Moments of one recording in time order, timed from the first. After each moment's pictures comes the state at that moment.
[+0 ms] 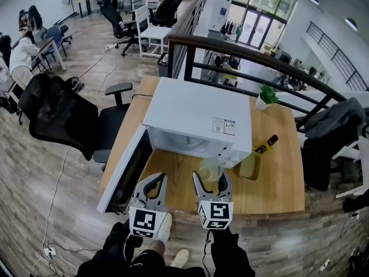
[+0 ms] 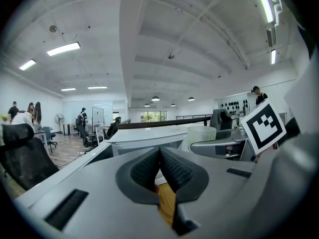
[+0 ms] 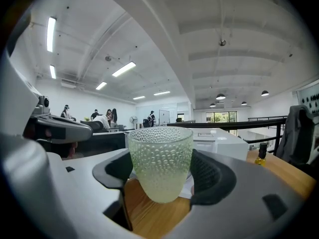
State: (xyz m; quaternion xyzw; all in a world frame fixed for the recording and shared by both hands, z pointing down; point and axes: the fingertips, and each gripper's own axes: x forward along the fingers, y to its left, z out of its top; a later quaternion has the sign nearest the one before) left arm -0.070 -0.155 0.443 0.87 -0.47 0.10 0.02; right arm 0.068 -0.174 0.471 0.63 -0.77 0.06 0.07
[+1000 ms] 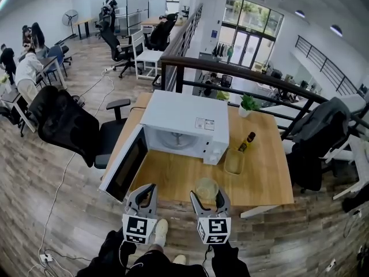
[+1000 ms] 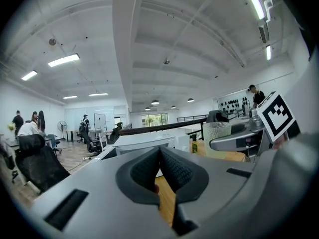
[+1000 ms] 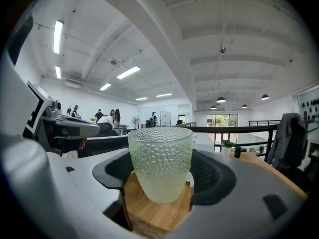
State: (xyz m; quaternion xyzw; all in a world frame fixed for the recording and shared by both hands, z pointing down) left arm -0.070 -0.006 0.399 0.87 -0.49 0.10 -0.01; right arm 0.093 0.006 0.425 0.62 -0.78 0.04 0.08
